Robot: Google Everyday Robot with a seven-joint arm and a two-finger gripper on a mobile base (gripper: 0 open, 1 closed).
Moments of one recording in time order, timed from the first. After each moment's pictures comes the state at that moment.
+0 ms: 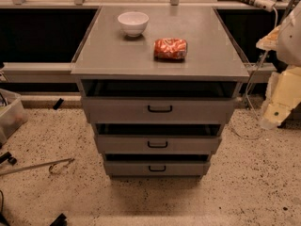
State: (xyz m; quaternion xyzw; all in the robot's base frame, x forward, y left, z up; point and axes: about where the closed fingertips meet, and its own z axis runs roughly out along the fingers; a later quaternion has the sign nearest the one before) arm 0.438 -0.216 0.977 -0.60 0.78 -0.04 0.16
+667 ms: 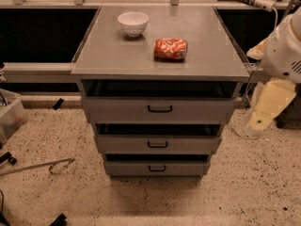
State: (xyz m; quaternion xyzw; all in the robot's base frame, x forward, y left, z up) arm 0.443 -0.203 0.954 -0.60 0.78 -0.03 0.17
